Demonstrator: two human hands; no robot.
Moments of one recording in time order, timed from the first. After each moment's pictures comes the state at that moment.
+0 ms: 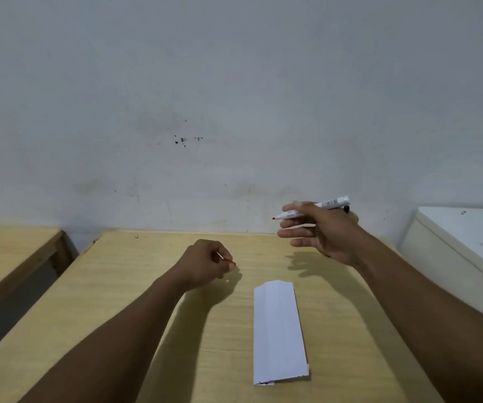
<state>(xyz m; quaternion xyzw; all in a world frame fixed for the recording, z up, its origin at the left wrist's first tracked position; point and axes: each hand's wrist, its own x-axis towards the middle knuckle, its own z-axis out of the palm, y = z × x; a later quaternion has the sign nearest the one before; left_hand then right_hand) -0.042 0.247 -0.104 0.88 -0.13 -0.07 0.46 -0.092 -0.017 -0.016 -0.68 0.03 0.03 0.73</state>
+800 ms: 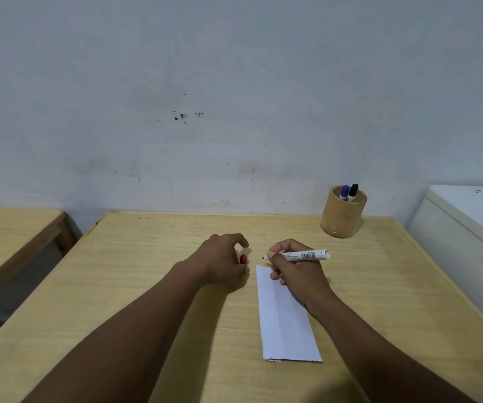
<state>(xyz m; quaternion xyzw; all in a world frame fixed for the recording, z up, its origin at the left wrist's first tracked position) -0.052 0.224 -0.124 0.94 -0.21 -0.06 0.26 -0.119 0.035 -0.140 -0.76 0.09 -0.08 0.64</state>
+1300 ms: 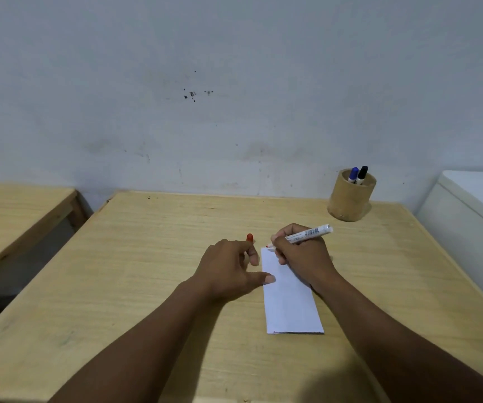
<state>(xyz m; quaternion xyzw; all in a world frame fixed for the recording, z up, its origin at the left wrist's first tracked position) -0.112 0.223 -0.149 0.91 -0.18 0.00 0.36 -0.118 0.036 -0.147 -0.79 0.10 -0.08 0.60</state>
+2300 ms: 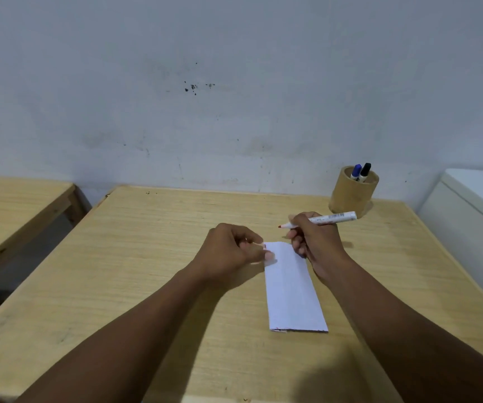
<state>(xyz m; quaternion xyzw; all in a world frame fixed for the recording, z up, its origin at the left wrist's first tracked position) -0.104 0.223 -0.134 0.85 -0.13 -0.03 0.52 -0.109 0.022 -0.124 -0.67 0.16 -0.07 0.72</state>
